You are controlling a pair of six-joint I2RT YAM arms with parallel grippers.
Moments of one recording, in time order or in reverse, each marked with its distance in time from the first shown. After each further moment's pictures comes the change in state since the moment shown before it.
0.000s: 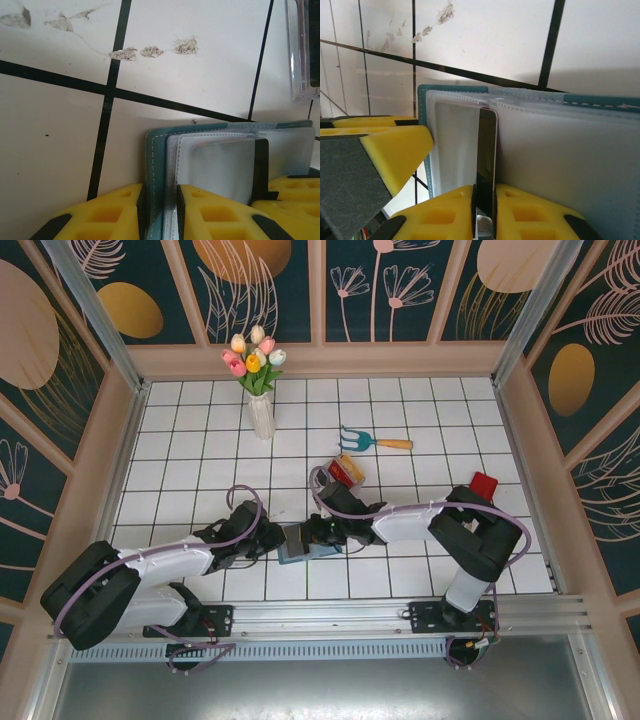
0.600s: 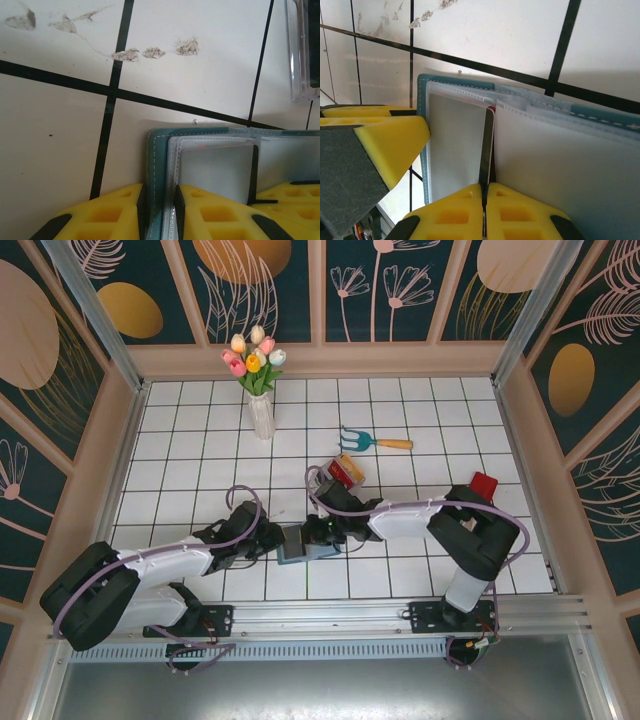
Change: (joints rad) left arm -0.001 -0.006 -0.006 0.004 -0.006 0.000; right arm 0.003 0.024 0.058 -0.080 -0.035 -0.051
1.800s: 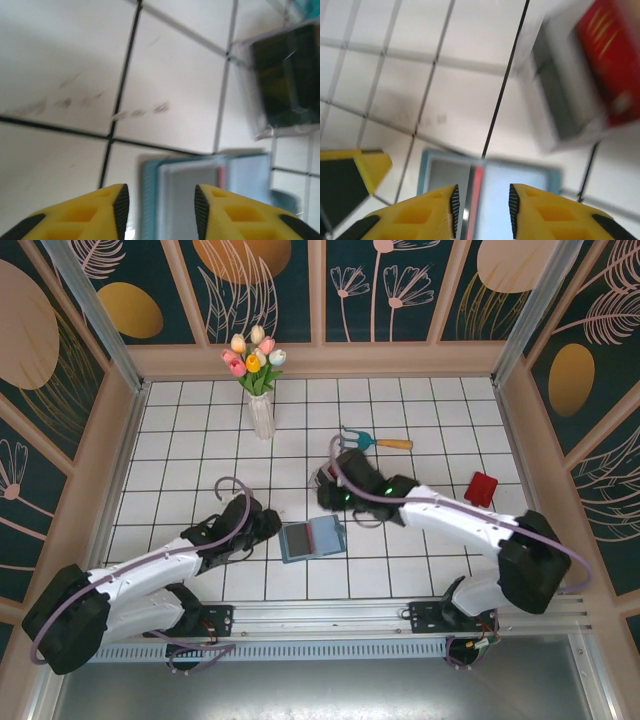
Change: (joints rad) left arm -0.004 -0.155 0.101 -0.175 -0.172 0.026; right arm -0.123 -0.325 0.176 -0.399 0.388 -0.293
